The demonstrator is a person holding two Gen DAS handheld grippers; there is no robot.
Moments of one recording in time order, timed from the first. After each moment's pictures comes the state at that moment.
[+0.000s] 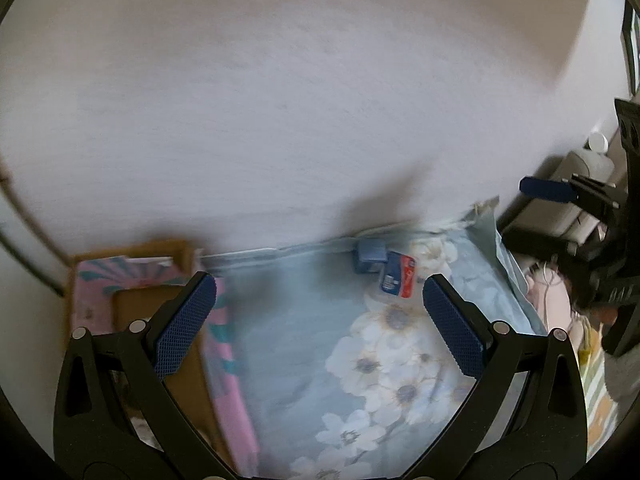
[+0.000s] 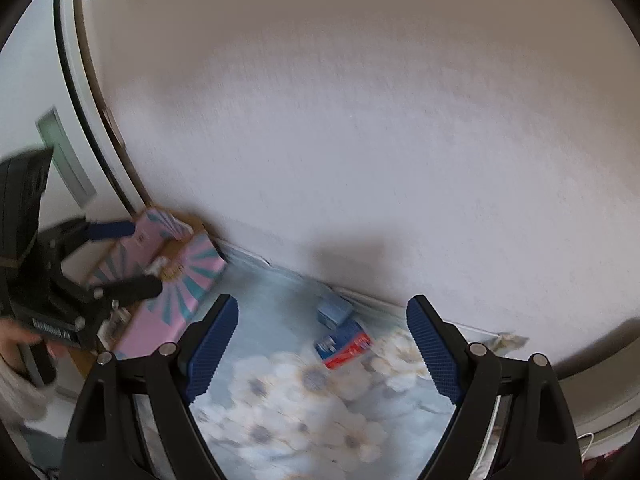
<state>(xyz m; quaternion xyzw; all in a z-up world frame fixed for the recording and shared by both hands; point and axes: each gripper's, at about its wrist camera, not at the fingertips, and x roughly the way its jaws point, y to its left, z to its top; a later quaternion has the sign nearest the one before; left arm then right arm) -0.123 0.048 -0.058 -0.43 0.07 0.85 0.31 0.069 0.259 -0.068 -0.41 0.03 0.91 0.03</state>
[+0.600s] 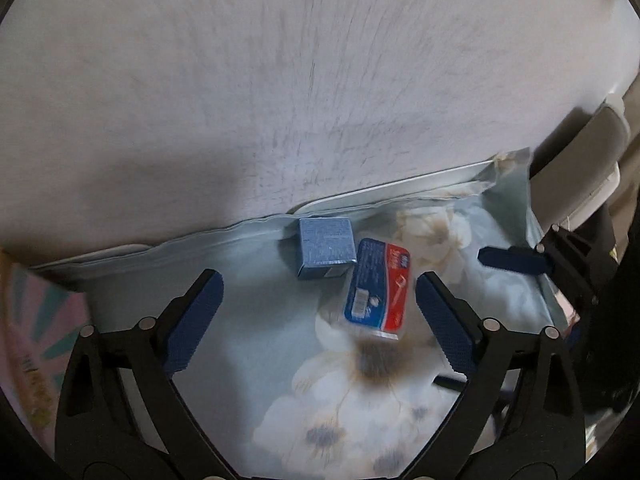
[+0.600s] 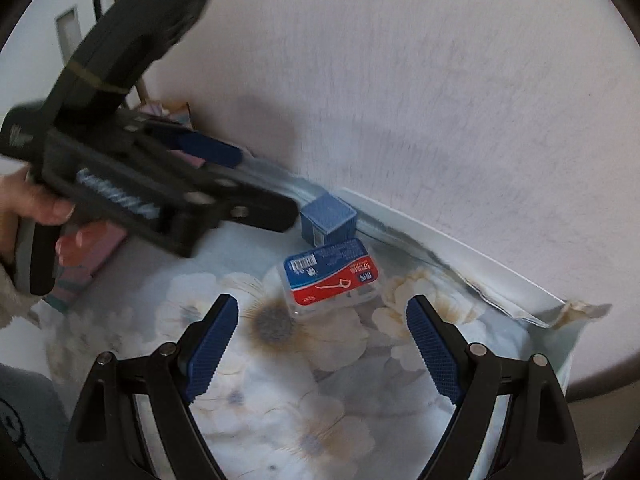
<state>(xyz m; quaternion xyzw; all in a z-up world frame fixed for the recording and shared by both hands) -0.165 0.161 -0.180 -0.50 0.09 0.79 0.34 0.076 0.283 -0.218 -0.44 -0.01 0.90 -0.05</state>
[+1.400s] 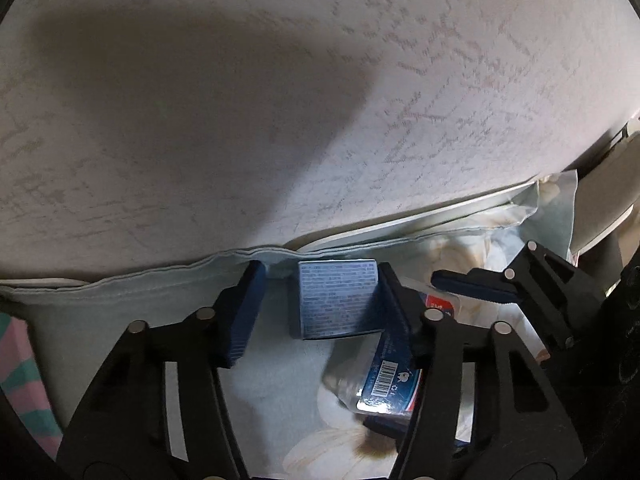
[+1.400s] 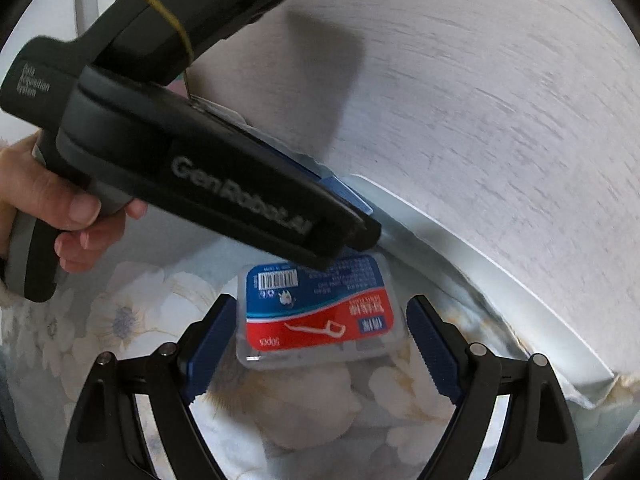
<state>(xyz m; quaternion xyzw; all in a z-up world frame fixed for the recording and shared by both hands) -0.198 0.185 -0.228 -0.52 0.07 0.78 0.34 0.036 0.285 -0.272 -0.43 -0.07 0.89 -0.10</state>
